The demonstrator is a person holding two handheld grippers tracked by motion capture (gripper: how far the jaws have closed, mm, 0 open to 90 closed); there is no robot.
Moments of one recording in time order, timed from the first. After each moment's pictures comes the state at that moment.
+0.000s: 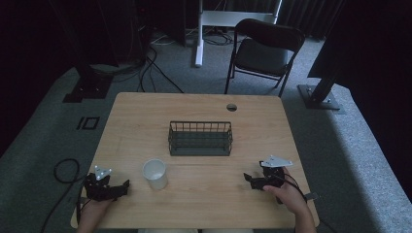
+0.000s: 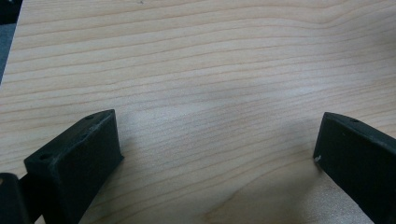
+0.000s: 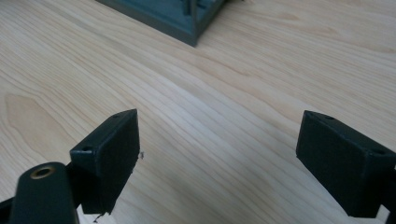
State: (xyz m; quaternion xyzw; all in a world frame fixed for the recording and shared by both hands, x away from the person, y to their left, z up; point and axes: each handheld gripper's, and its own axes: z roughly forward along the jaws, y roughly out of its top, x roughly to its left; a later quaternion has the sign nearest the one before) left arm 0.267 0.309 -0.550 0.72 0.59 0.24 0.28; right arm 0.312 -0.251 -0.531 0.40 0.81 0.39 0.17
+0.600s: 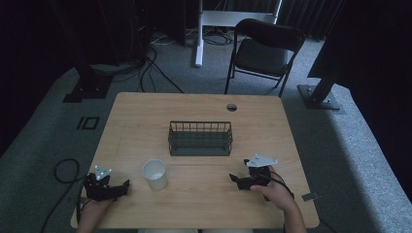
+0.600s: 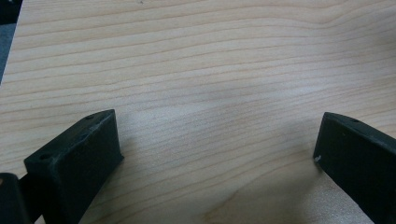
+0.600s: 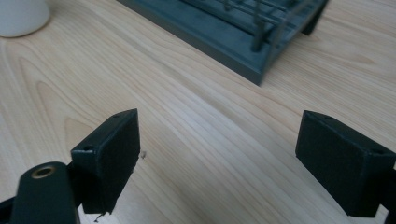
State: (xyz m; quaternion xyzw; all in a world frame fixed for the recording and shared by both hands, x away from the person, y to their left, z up) left arm 0.267 0.309 -0.550 0.72 0.59 0.24 0.28; right arm 0.316 -0.208 -0.526 0.35 0.82 0.42 0.15
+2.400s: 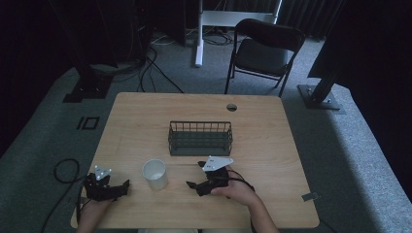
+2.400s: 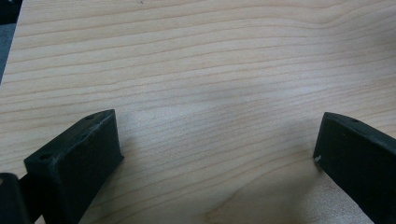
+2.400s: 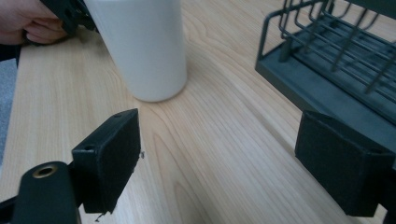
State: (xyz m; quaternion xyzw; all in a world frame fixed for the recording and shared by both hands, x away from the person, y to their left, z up) left arm 0.267 0.309 -0.550 0.72 0.59 0.24 0.28; right arm 0.310 -0.080 -0.513 0.21 0.85 0.48 0.09
